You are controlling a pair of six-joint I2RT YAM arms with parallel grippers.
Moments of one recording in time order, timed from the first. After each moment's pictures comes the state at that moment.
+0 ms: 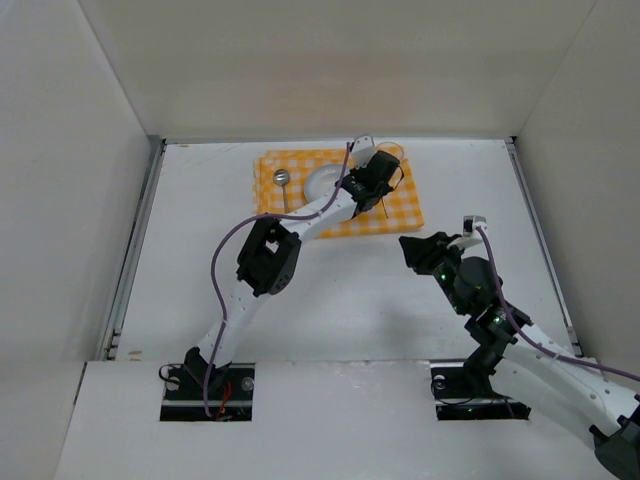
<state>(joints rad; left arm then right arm) -0.79 2.39 2.10 -0.33 -0.46 -0.85 0.69 0.64 0.43 0.15 0.36 0.63</state>
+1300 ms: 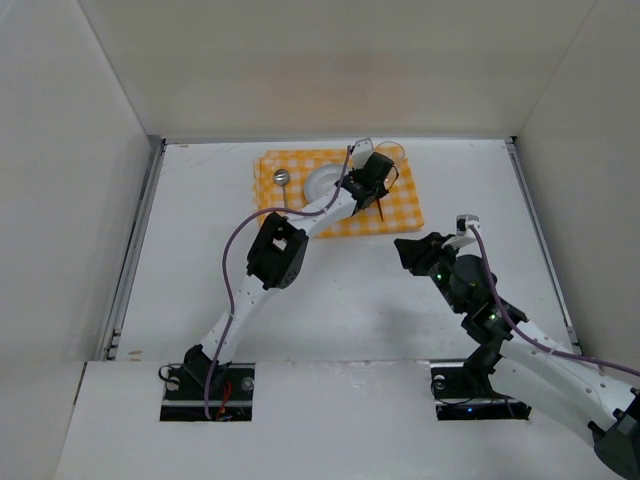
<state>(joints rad) -0.74 2.58 2.27 -0.36 -0.37 -0.79 0.69 0.69 0.43 0.16 0.32 0.64</state>
